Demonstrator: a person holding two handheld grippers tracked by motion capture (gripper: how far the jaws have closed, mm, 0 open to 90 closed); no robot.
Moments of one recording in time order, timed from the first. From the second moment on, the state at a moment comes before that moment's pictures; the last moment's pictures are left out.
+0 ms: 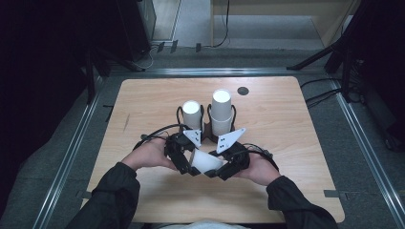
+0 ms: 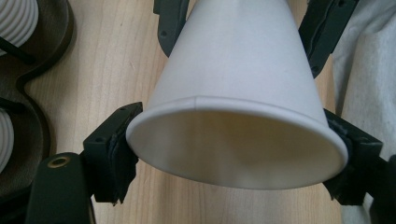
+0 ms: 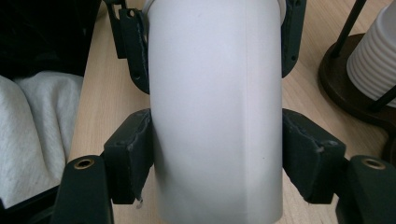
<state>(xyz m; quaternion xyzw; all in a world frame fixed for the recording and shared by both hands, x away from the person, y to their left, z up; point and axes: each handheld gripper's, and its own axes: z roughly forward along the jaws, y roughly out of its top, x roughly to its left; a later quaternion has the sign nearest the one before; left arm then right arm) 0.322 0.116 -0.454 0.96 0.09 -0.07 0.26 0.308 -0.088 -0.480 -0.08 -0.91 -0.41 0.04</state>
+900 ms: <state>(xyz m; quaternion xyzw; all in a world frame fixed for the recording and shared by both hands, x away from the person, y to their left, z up) 0.321 0.145 -0.442 0.88 0.17 -0.08 0.43 0.315 -0.108 -0.456 -0.09 -0.86 -0.49 0.04</state>
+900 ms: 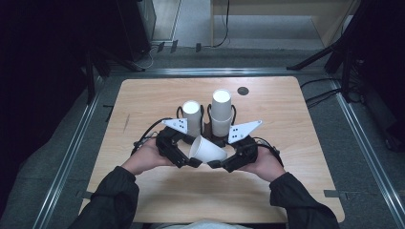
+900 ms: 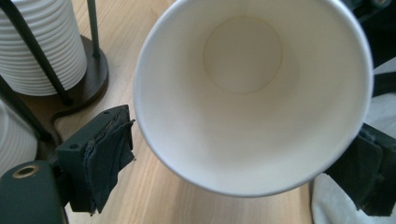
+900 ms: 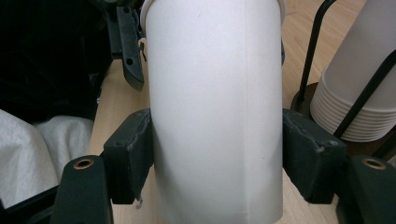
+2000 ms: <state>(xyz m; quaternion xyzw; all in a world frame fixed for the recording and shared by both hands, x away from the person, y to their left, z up) 0.316 0.142 -0.428 0.89 0.15 -0.06 0.43 0.315 -0.103 -0.462 -0.12 -0.86 -0.49 0.08</state>
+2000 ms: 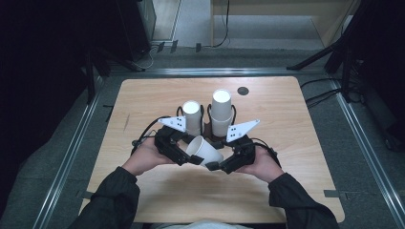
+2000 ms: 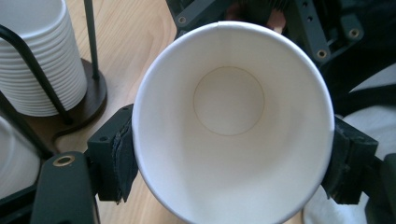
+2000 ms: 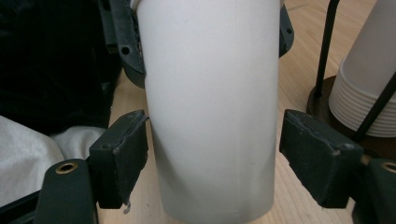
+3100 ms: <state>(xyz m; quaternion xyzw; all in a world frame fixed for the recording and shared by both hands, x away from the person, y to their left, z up) 0.324 0.120 -0.440 0.93 0.12 -0.05 0.34 0.309 -0.088 -0.487 -0.12 -0.89 -0.44 0.05</state>
